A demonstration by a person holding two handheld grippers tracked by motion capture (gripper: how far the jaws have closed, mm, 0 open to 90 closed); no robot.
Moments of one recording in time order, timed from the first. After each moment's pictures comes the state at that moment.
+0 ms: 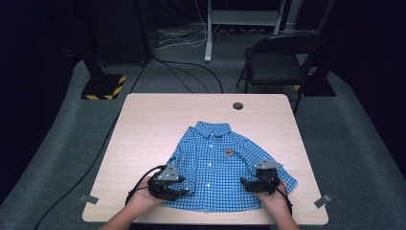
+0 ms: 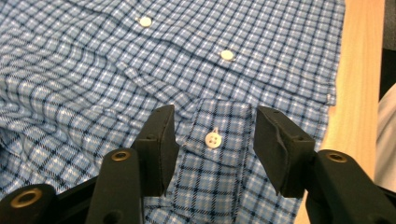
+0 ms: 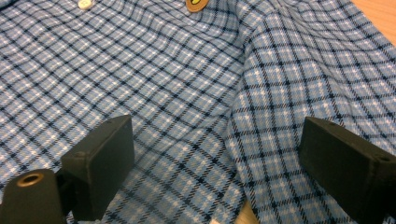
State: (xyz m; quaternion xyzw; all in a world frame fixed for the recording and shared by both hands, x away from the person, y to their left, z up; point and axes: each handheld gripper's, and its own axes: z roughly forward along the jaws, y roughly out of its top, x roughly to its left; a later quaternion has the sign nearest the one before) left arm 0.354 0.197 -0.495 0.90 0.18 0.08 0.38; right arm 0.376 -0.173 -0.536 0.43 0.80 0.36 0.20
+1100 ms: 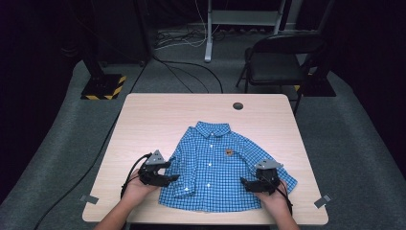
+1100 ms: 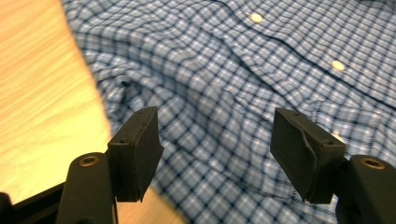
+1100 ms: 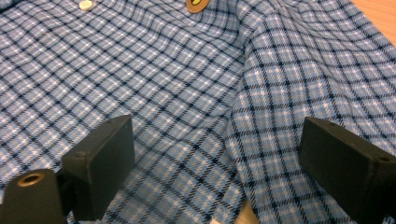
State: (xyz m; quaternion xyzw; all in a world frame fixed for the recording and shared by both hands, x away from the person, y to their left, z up) left arm 0.398 0.241 -0.511 0.86 0.30 0.11 0.40; right arm 0.376 -0.174 -0.536 0.43 0.80 0.37 0.19
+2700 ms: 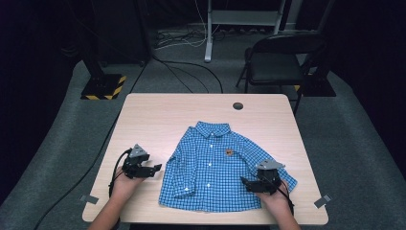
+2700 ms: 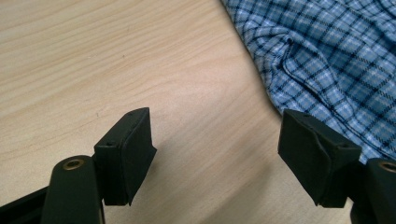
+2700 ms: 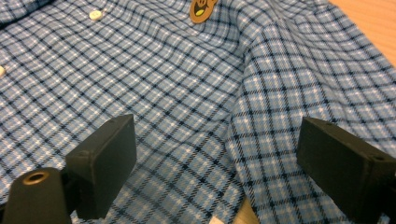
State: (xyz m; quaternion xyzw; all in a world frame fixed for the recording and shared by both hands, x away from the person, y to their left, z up) left arm 0.421 0.297 -0.526 0.81 0.41 0.17 0.38; right arm 0.373 -0.176 -0.530 0.42 0.80 0.38 0.20
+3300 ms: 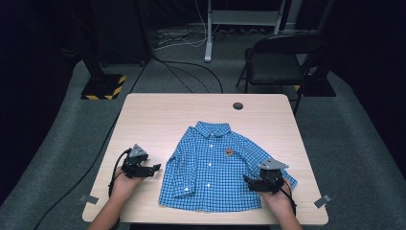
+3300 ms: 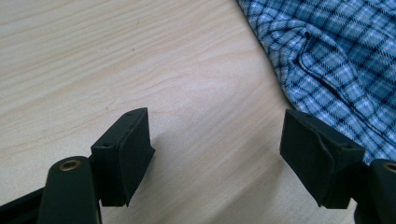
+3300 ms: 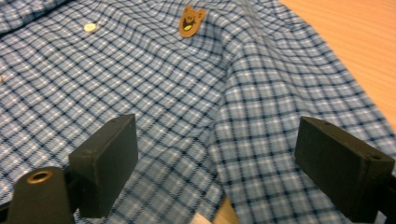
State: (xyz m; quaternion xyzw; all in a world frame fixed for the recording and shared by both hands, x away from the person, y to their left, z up) left arm 0.423 0.300 -0.531 0.81 0.41 0.17 0.37; right arm 0.369 -0.182 -0.521 0.43 0.79 0.38 0.23
